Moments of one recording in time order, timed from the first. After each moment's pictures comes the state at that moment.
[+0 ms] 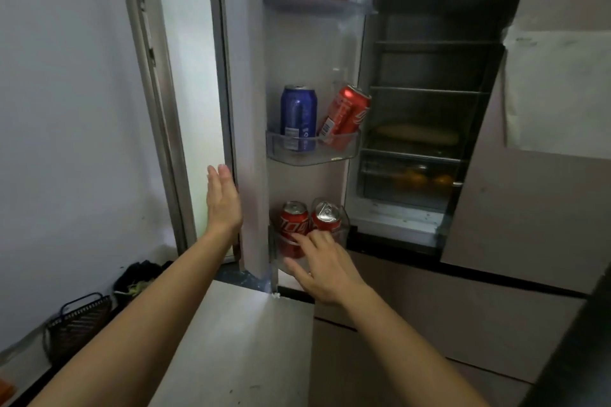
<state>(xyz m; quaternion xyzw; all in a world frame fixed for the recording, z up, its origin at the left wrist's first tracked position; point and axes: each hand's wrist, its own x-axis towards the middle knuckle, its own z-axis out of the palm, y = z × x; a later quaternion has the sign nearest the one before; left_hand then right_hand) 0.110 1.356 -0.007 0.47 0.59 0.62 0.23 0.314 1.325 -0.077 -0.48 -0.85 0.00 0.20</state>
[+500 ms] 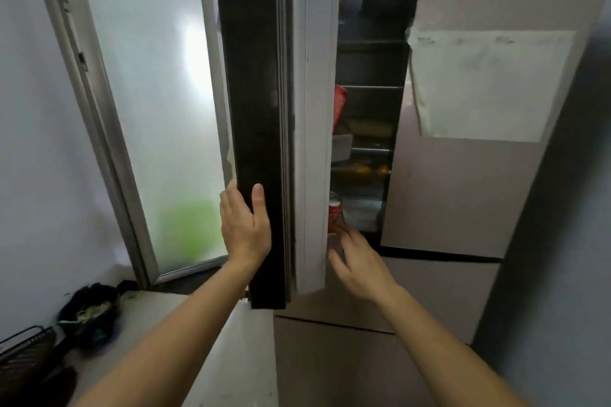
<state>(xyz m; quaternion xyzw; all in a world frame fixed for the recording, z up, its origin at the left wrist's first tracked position) 0.256 1.321 -0.027 0.56 0.53 0.63 0.07 0.474 1.304 -0.089 -0.57 -0.77 0.06 0.28</state>
